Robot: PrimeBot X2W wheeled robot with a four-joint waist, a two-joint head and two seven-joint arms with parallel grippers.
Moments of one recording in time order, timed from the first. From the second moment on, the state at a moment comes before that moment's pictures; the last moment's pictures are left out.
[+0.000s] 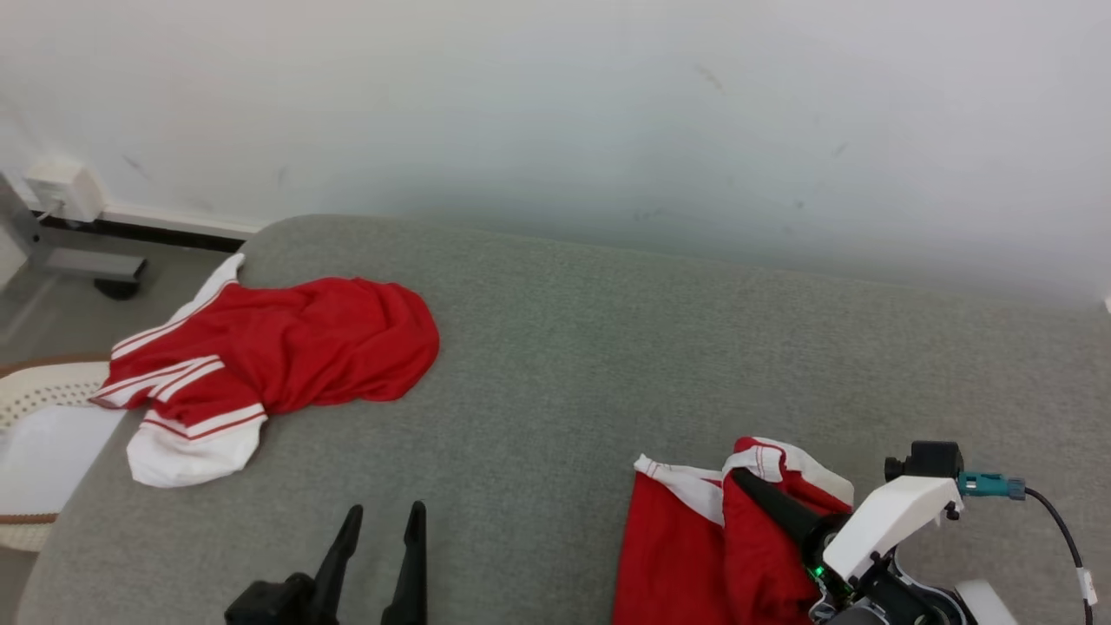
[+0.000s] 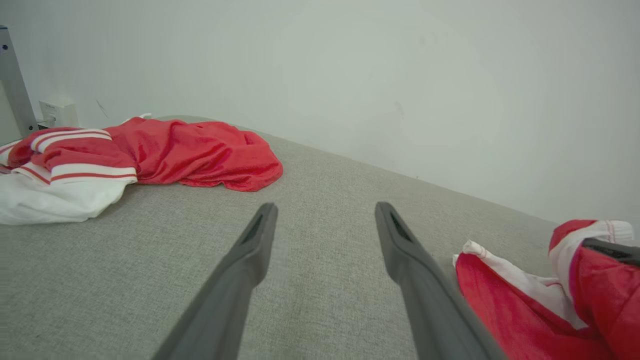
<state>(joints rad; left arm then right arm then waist) 0.00 0.05 -0.17 0.20 -0.30 -0.03 -0.26 -0.31 -0.06 0.23 0.43 1.32 0.13 0.51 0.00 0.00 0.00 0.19</state>
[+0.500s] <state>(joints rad) -0.01 0.05 -0.16 0.21 -0.30 -0.03 -0.26 -0.43 -0.05 0.44 0.58 1.48 0.13 0.35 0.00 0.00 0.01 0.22</state>
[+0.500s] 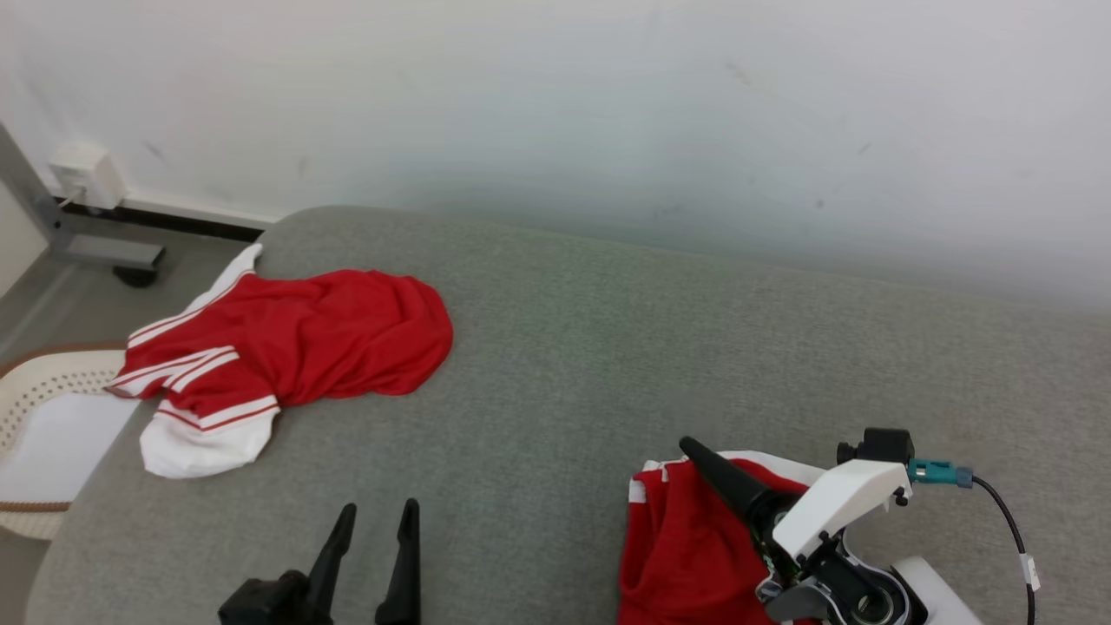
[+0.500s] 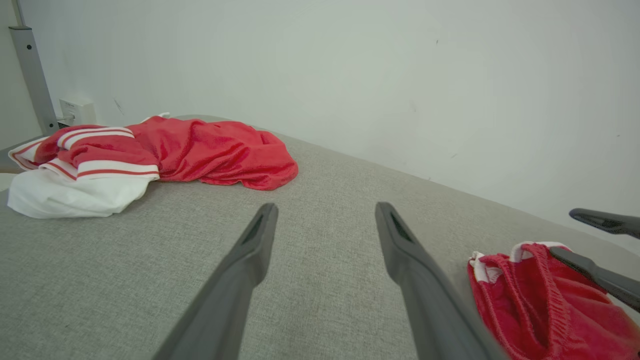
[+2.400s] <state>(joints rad) -0.03 0.05 -0.06 0.19 -0.20 -0.06 -0.26 -0.04 -0.11 0.17 0.28 0.40 0.13 -0.26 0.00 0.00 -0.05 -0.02</state>
